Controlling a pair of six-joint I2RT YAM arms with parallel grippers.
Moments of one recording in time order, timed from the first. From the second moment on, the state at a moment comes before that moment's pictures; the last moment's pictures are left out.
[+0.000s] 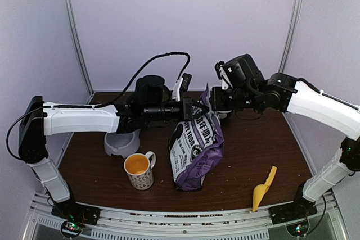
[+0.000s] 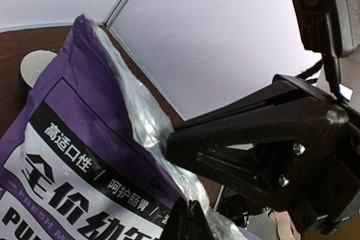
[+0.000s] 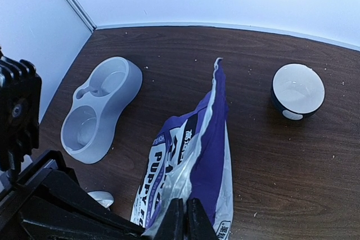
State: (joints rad) left arm -0.96 1.72 1.27 0.26 0.33 -0.69; right arm 0.90 1.48 1.47 -0.63 0.31 0.55
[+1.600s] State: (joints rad) left arm -0.93 1.72 1.29 0.23 0.30 -0.68; right arm 0.89 1.59 1.55 -0.68 0.45 0.59
